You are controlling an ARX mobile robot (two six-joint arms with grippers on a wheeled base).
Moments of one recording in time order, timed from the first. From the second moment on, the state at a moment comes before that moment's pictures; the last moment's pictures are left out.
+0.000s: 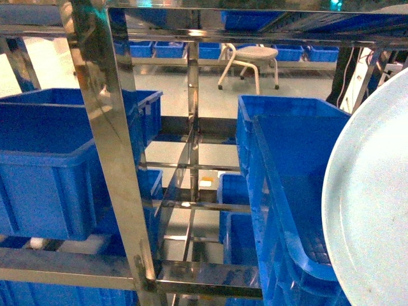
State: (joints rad) left arm 0.00 0.01 0.01 0.00 0.00 0.00; right arm 0.12 0.23 0.03 0.23 -0.01 -0.05
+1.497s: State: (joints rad) left arm 0.00 0.01 0.01 0.00 0.00 0.00; right arm 0.12 0.23 0.03 0.22 -0.01 -0.04
